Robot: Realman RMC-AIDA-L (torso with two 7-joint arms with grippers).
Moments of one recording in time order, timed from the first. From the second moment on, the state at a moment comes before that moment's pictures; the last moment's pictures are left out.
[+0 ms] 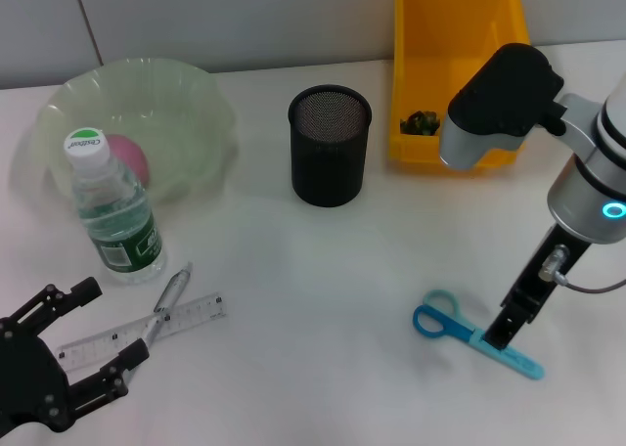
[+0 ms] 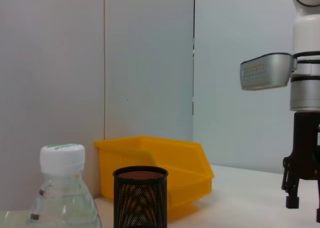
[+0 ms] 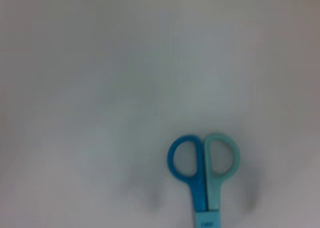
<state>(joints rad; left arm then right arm) -0.15 -2.05 0.80 0.42 1.58 1.71 -0.71 0.66 2.08 -1.47 -1.36 -2.74 -1.81 2.67</state>
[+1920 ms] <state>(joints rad) -0.17 -2.04 0.80 0.43 1.58 1.71 -0.71 0.67 2.09 -1.66 -1.25 -2.72 -1.66 2.77</state>
